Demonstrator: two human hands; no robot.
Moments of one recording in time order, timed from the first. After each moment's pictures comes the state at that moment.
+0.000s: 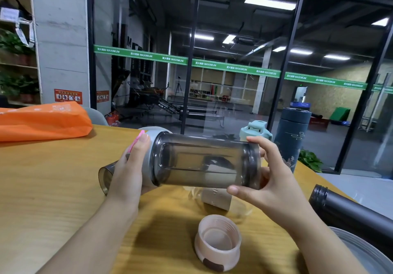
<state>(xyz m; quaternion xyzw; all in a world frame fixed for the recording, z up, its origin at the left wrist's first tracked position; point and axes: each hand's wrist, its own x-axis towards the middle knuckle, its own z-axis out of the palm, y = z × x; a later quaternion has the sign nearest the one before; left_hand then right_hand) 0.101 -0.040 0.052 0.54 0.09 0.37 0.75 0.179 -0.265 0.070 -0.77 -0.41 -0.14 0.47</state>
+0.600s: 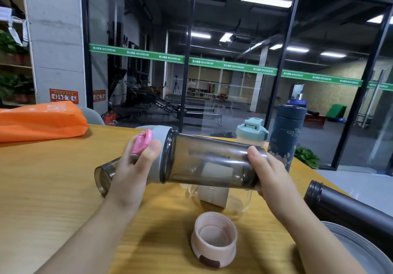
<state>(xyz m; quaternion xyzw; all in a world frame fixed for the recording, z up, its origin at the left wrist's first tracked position) 0.099 -0.048 0.050 0.57 0.02 0.40 0.72 0.189 -0.260 0.065 -0.78 -0.29 -0.09 0.55</state>
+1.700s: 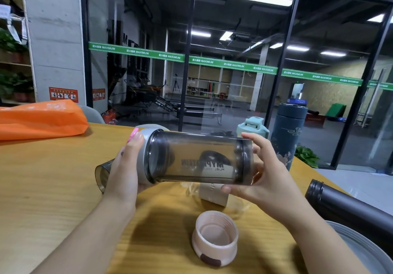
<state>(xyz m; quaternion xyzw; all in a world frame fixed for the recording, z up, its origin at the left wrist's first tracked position) 0.104 -0.040 0.047 0.51 0.09 0.38 0.77 0.183 -0.263 0.069 -0.78 -0.41 -0.13 0.45</state>
